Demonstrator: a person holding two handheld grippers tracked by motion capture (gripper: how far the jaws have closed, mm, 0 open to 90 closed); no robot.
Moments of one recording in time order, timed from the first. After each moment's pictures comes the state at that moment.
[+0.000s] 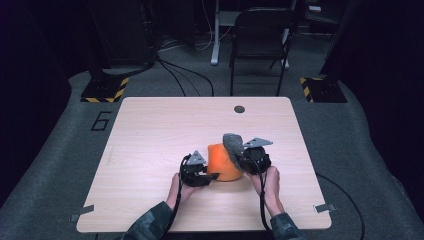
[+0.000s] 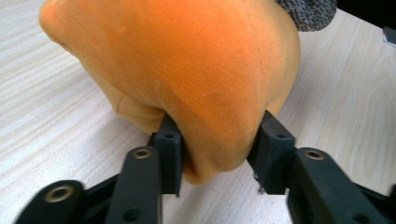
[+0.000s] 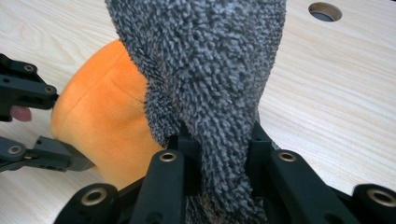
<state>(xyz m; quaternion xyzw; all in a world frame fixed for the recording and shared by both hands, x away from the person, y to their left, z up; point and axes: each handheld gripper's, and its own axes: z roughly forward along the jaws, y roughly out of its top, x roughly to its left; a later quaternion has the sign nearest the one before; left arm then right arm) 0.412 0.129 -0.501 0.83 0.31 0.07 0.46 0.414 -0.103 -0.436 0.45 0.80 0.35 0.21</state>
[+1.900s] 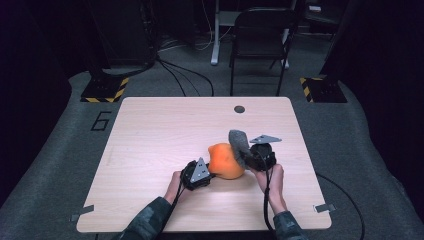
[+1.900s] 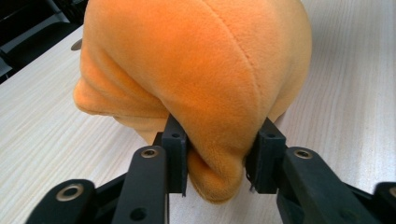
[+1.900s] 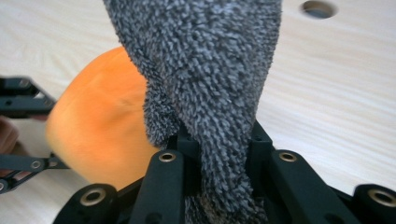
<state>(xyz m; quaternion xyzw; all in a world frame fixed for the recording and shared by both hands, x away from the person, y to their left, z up) 0.407 0.126 -0.520 0.84 0.16 0.24 0.45 0.423 -0.130 -0.430 0.47 0.77 0.38 0.20</state>
